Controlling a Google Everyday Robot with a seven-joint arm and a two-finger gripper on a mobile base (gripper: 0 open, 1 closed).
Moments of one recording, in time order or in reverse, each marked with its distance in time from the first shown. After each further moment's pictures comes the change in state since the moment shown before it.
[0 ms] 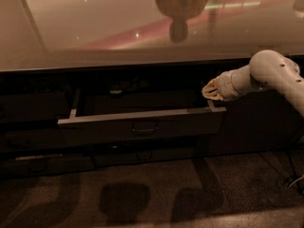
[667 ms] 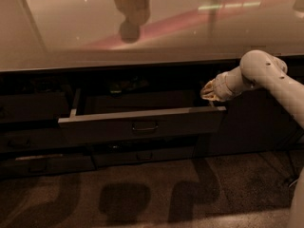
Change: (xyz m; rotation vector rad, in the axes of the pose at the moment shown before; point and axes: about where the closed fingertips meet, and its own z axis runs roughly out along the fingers) arm 0.023 0.007 0.037 -0.089 0.025 0.051
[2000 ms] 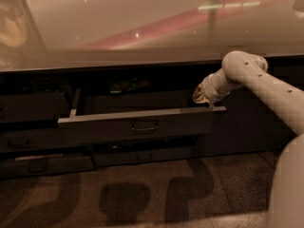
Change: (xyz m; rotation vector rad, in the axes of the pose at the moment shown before) arm -0.019 0.000 0.033 -0.078 0.046 -0.051
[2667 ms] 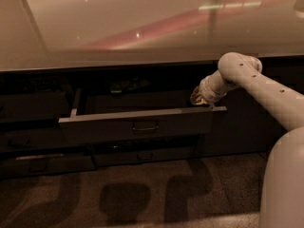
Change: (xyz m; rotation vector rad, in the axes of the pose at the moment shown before) arm 0.005 0.005 0.018 -0.038 -0.002 0.003
